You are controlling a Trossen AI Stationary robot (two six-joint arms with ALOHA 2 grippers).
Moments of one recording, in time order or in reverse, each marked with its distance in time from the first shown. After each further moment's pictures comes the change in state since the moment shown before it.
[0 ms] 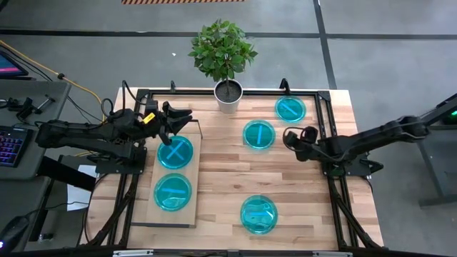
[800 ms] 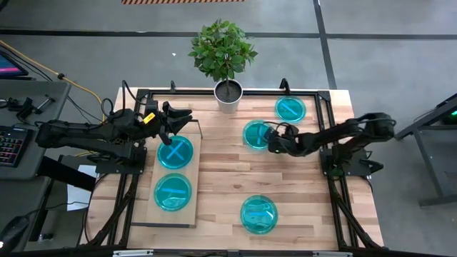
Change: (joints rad) left arm 0.000 0.000 0.000 0.000 -0.001 -0.001; right arm -0.223 0.610 0.173 0.265 -0.145 0.038
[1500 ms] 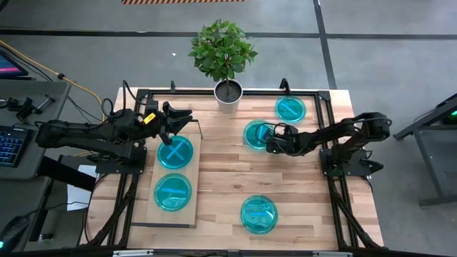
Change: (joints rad) left arm 0.000 0.000 0.000 -0.009 0.000 -0.001; right arm -0.006 0.060 0.042 -0.089 -0.039 0.018
